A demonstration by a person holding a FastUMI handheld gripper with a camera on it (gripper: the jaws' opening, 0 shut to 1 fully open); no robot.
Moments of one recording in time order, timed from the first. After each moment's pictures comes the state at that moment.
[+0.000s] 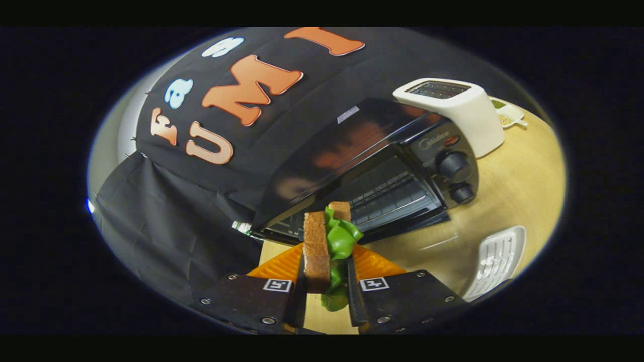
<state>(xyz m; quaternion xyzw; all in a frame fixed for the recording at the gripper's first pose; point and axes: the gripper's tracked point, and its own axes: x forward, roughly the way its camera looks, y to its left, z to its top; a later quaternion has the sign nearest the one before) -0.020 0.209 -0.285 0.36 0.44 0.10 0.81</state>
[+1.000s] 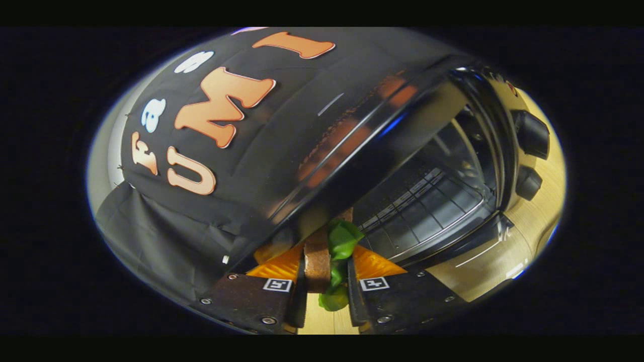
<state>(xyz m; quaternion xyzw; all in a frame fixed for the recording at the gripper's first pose) 0.062 0.241 -0.337 0.42 0.37 0.03 0.83</state>
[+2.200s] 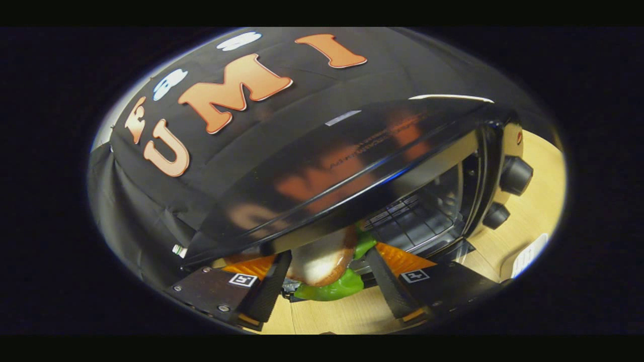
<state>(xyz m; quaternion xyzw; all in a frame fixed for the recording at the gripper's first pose) 0.059 0.213 -0.337 0.27 0.36 -0.03 0.89</state>
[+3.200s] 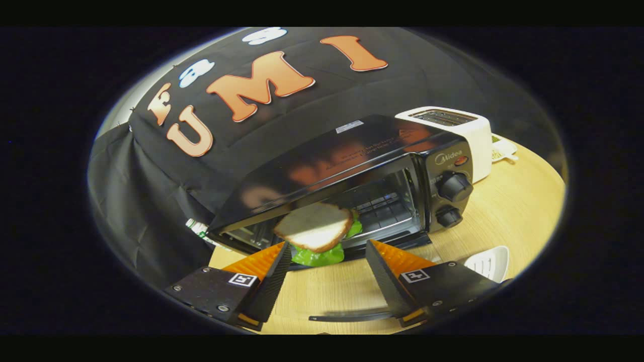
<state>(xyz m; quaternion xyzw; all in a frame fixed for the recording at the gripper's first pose) -0.013 0.196 -0.296 0.23 0.39 0.03 0.89</state>
